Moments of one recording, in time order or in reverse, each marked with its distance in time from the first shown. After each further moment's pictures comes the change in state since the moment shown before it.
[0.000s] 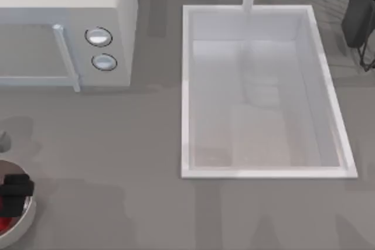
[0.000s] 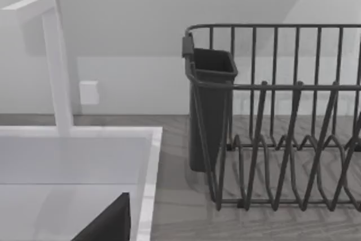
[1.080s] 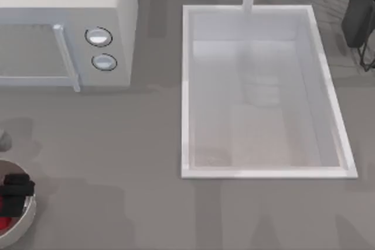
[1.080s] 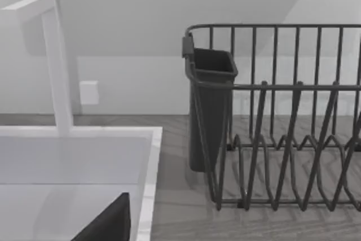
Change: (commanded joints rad) left arm 0.002 0.044 -0.049 0.075 0.000 0.002; right arm 0.000 0.000 0.000 0.000 0.000 0.000
